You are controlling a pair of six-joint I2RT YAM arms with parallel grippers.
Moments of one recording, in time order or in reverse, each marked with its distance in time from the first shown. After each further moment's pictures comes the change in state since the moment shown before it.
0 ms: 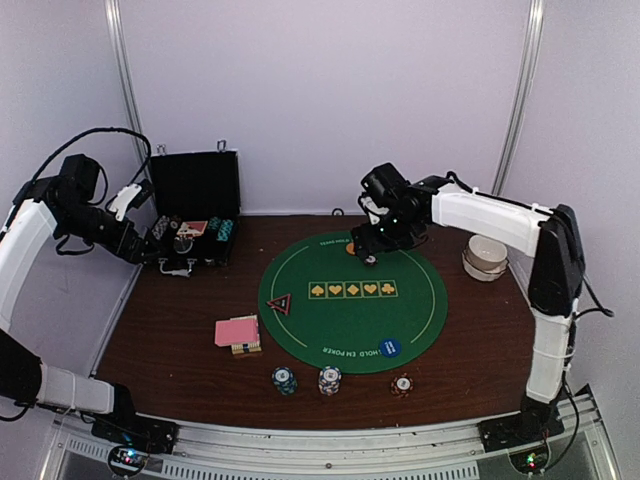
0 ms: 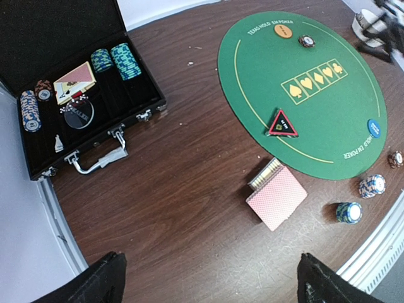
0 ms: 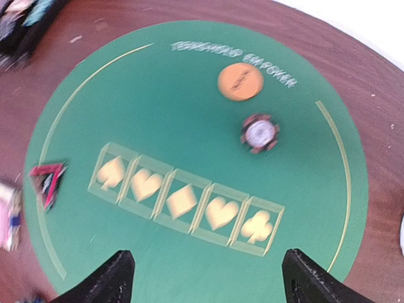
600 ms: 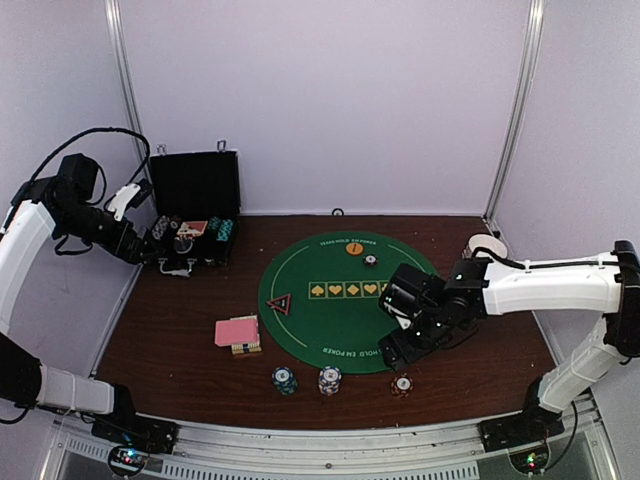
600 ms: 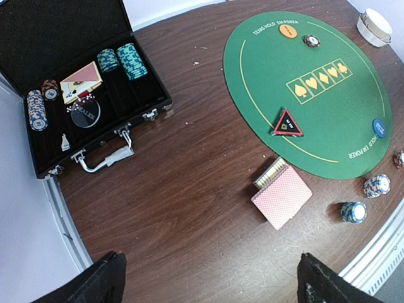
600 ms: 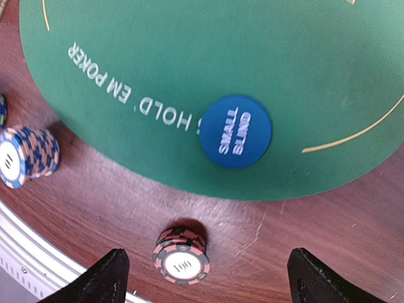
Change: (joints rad) left arm 0.000 -0.011 0.001 0.001 -0.024 0.003; right arm 0.353 -0.506 -0.763 -0.045 -0.045 0.230
